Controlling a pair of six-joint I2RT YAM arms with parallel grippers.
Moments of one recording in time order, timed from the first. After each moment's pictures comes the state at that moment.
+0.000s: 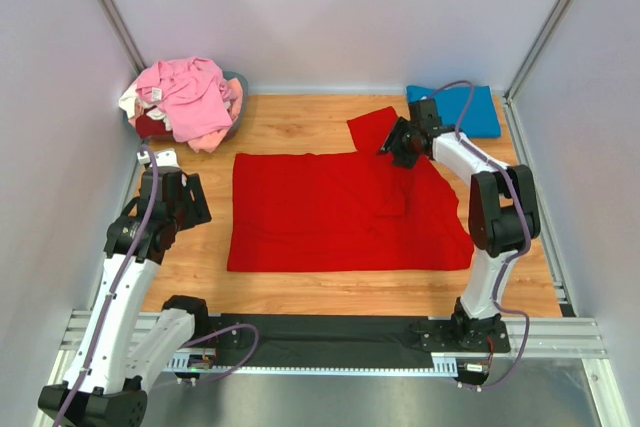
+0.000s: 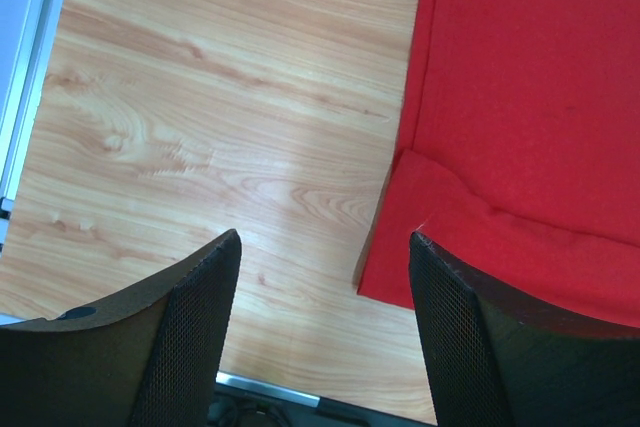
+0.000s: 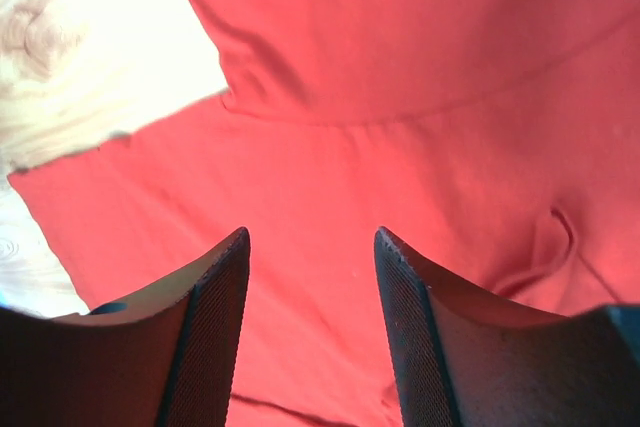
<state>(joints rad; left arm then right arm) -0.14 0.79 0.95 -0.95 -0.27 -0.33 0.21 1.88 1.37 -0.37 -0.16 0.73</state>
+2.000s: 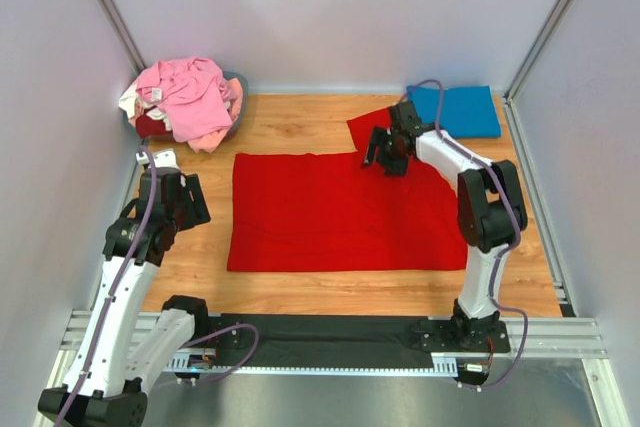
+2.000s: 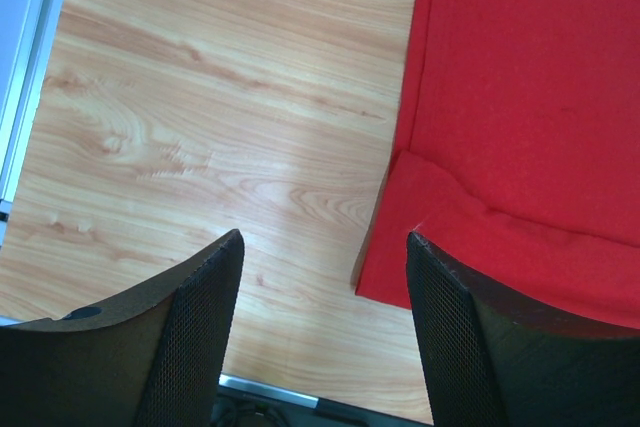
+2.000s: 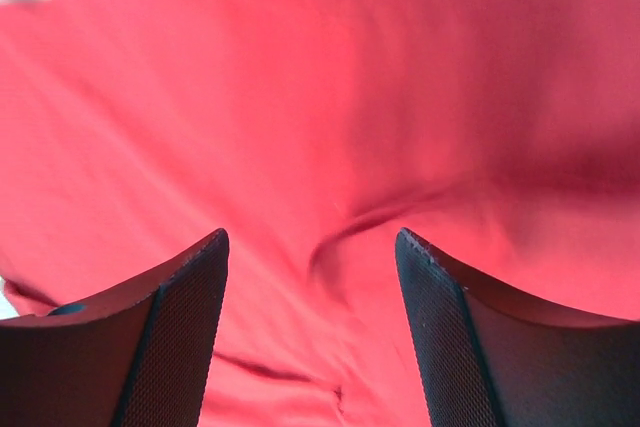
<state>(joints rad) -0.14 0.77 0.95 -0.95 -0.26 -0.33 0.31 1.90 1.35 -0.49 -0.17 0.58</state>
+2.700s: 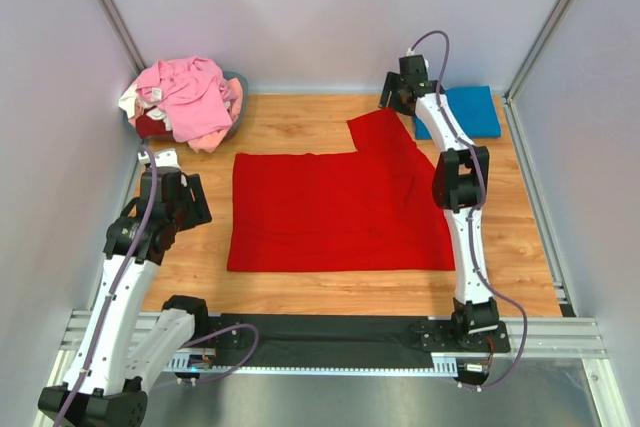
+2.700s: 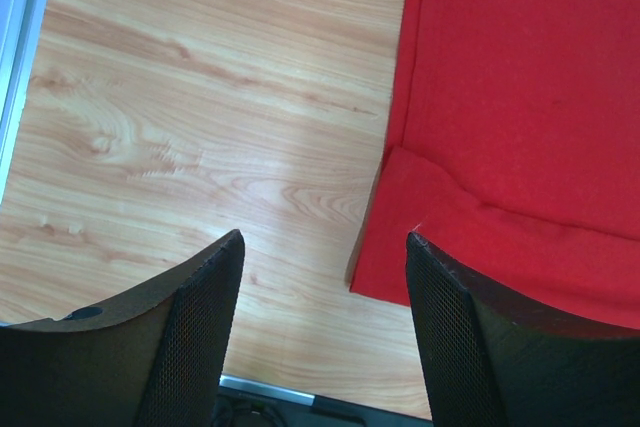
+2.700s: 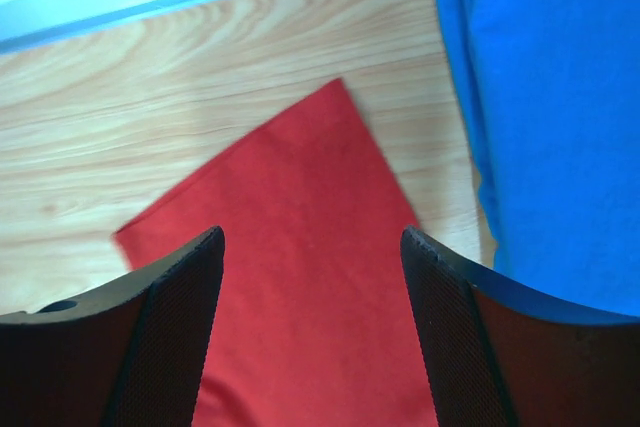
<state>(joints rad) -0.14 0.78 0.95 -0.95 -0.24 -0.33 0.17 2.55 2.45 -0.66 0.06 0.40</state>
